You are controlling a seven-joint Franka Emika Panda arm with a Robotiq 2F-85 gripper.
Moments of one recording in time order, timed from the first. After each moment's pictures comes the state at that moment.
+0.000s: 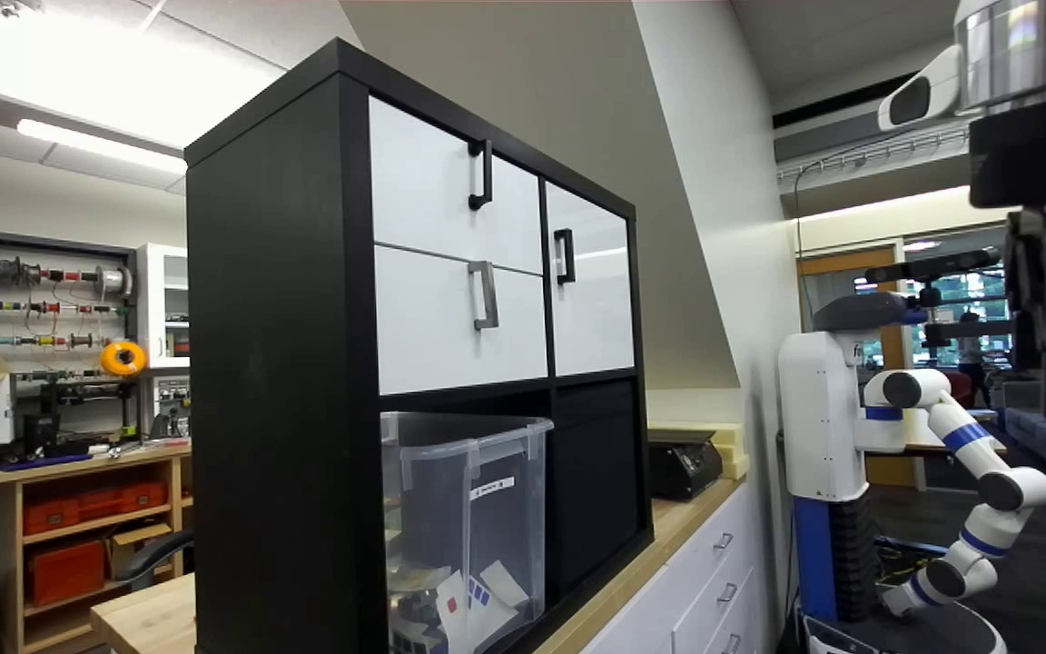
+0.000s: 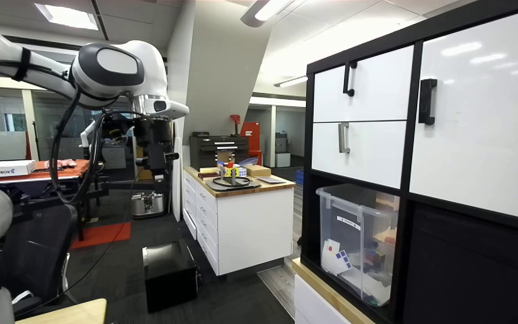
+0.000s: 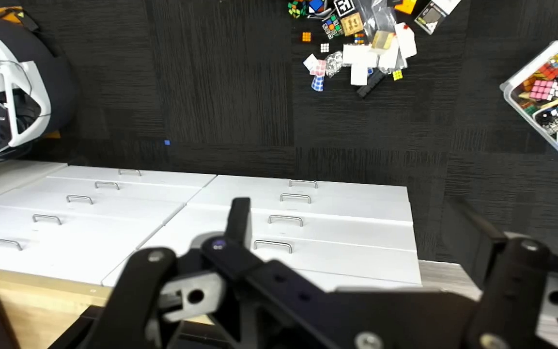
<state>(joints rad) 0.08 -0.83 0.37 -2.60 0.02 1.79 0.41</state>
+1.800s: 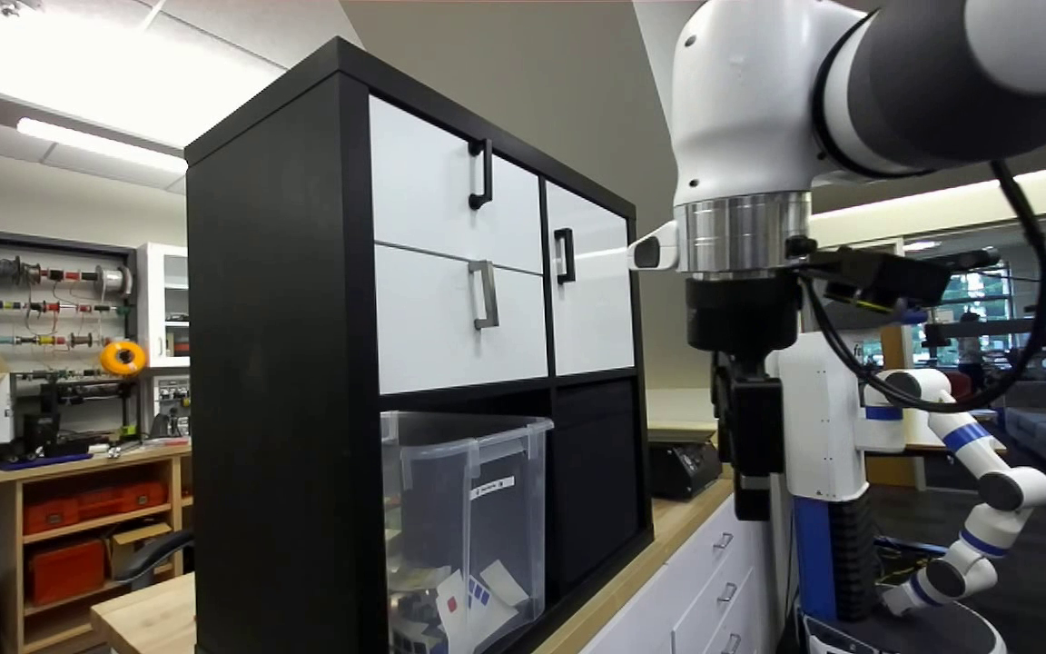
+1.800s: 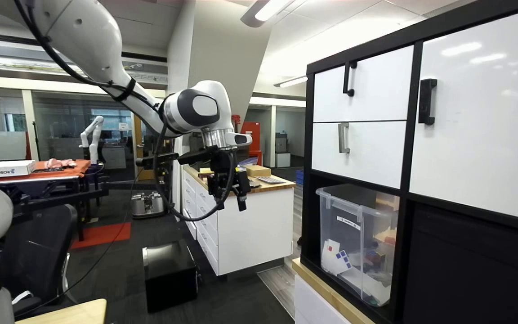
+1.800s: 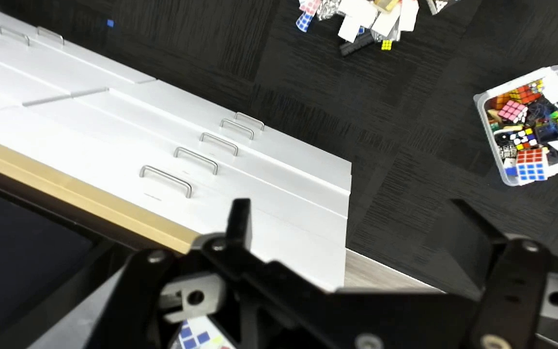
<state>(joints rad) 0.08 -0.23 0.25 -2.37 -0.19 2.19 0.10</state>
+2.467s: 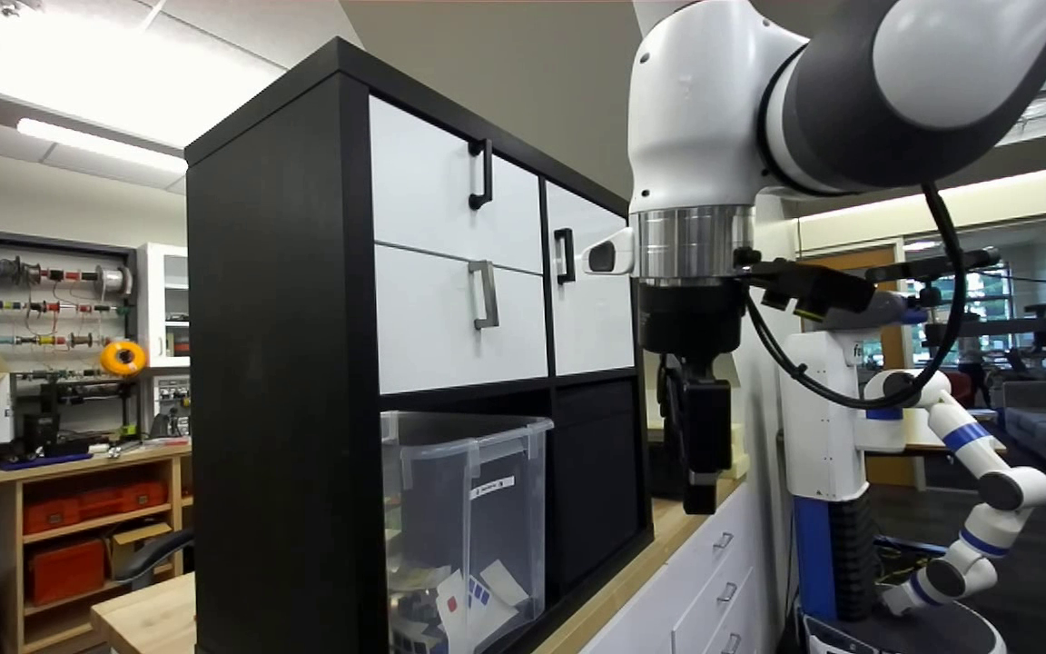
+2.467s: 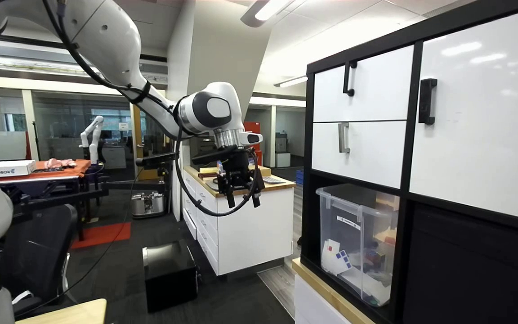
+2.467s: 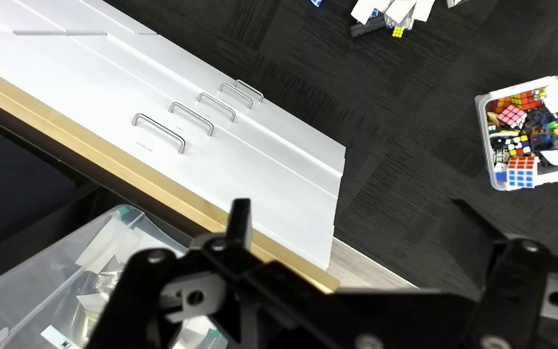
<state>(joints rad) 0.08 -0.13 0.23 -2.28 -0.24 2.23 -0.02</state>
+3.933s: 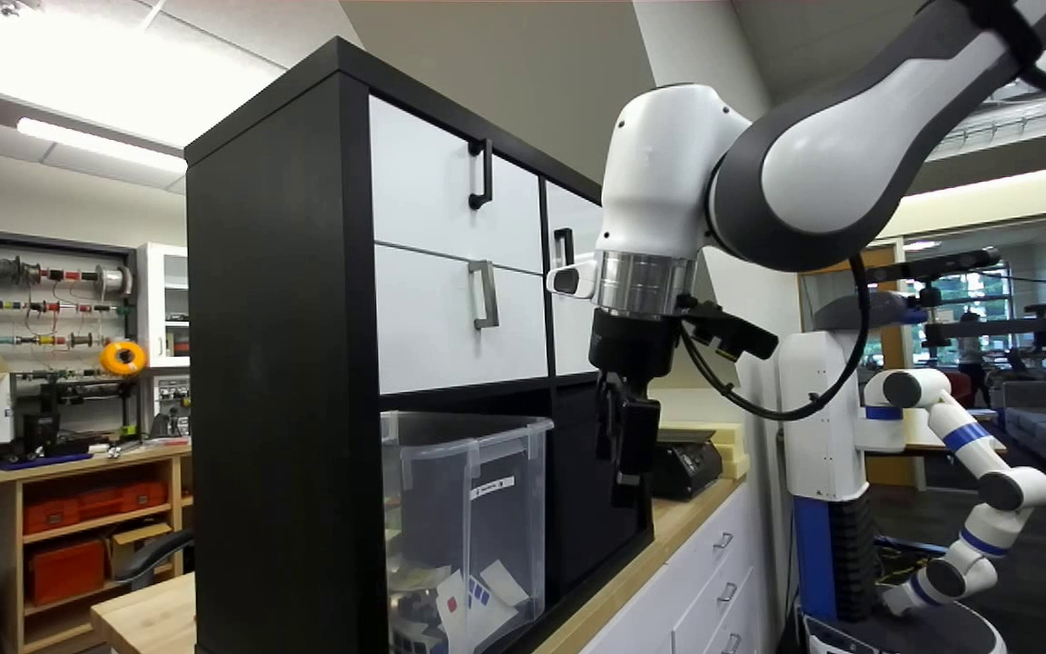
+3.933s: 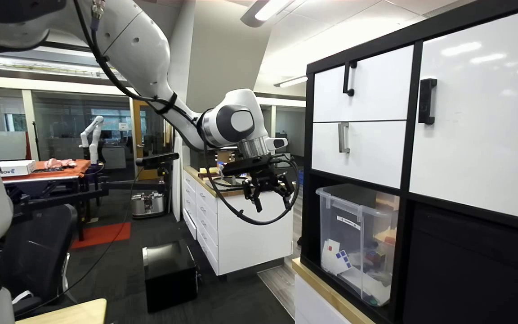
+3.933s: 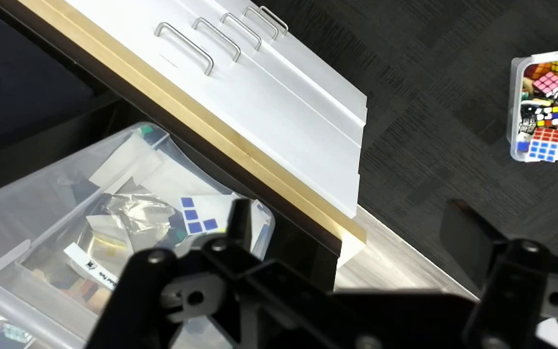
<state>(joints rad) 0.08 0.00 0.12 -2.21 -0.27 2.47 -0.22</state>
